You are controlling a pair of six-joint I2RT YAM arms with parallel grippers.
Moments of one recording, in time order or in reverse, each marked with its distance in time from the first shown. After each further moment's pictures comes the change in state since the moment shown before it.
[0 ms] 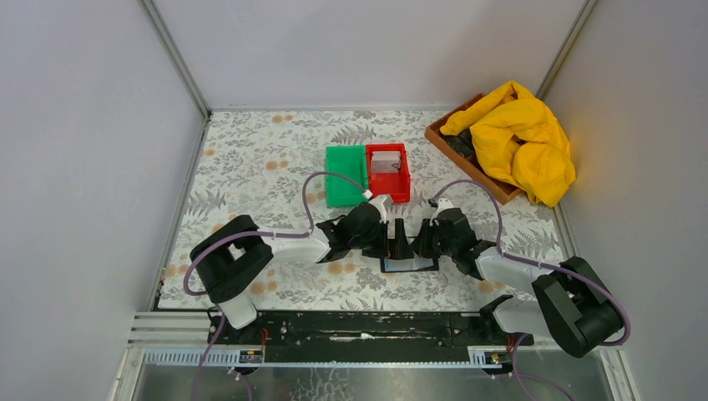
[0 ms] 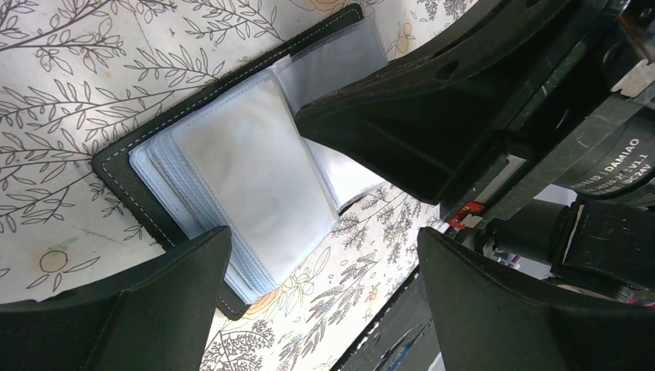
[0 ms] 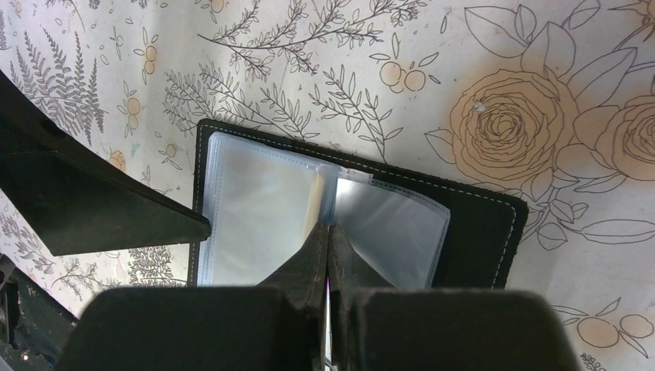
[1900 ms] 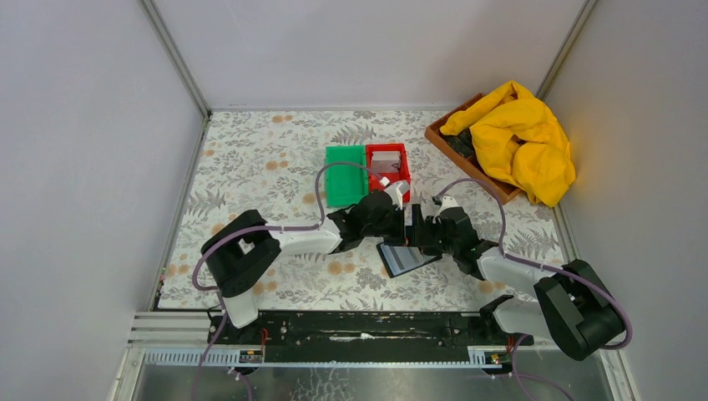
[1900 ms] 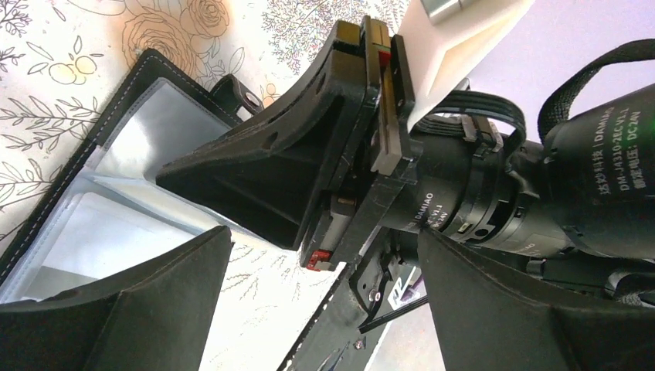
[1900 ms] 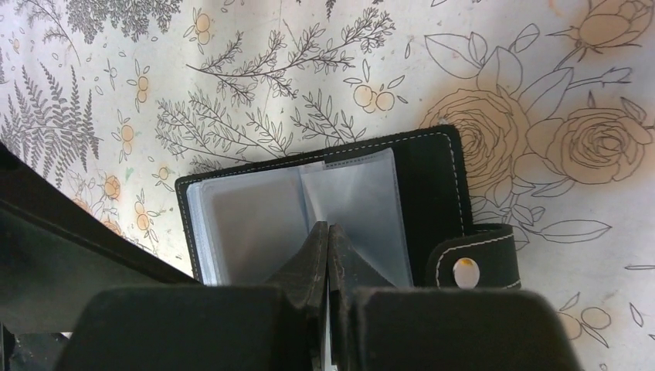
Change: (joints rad) left arm 0.000 0.074 0.164 0.077 0.084 -0.073; right arm -0.013 -0.010 0.000 0.011 0.039 0.008
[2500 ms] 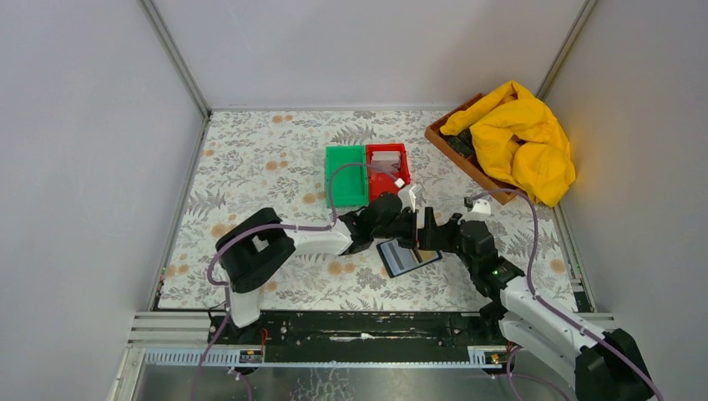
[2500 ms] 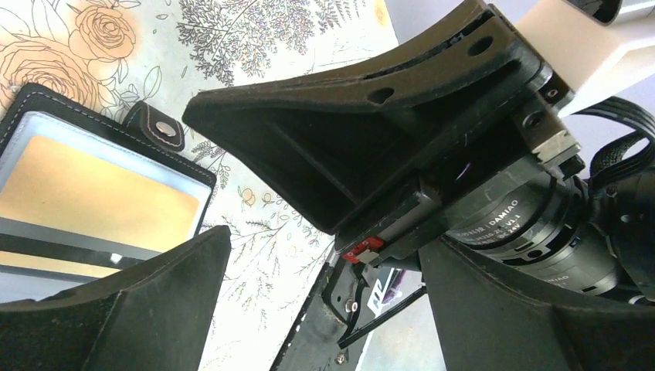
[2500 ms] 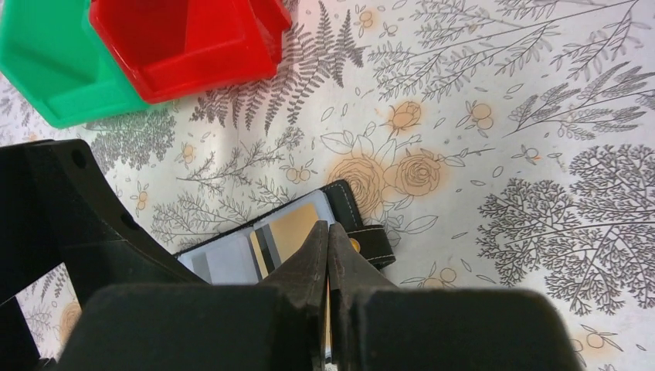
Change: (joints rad) left arm -0.027 0.089 0.056 0.116 0.056 -0.006; right arm 0.002 -0.429 -0.105 -0.102 0.333 0.029
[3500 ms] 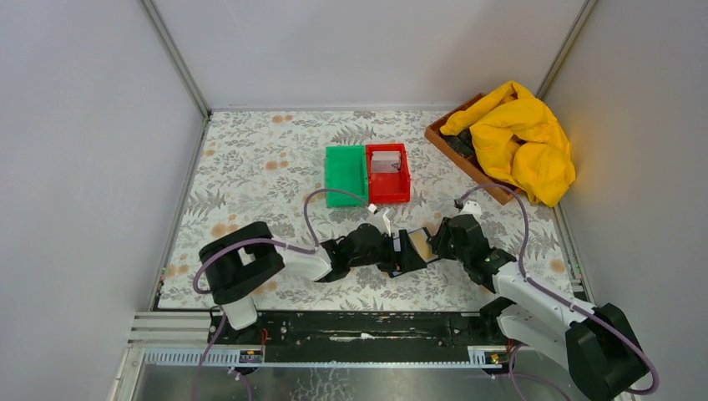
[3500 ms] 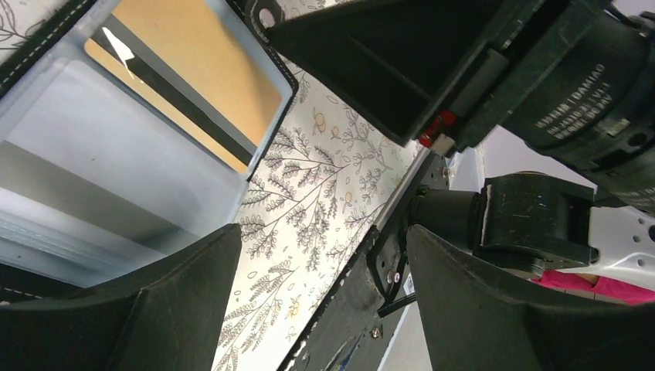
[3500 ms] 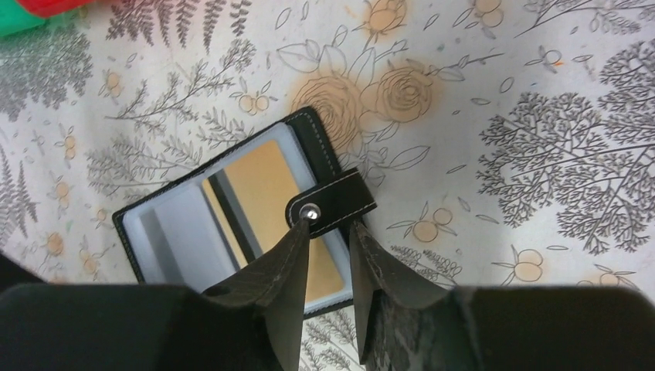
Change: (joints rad) left arm -0.090 -0.124 -0.354 0.219 -0.203 -0.108; right arm 0.003 0.151 0.081 -0.175 -0.016 0.054
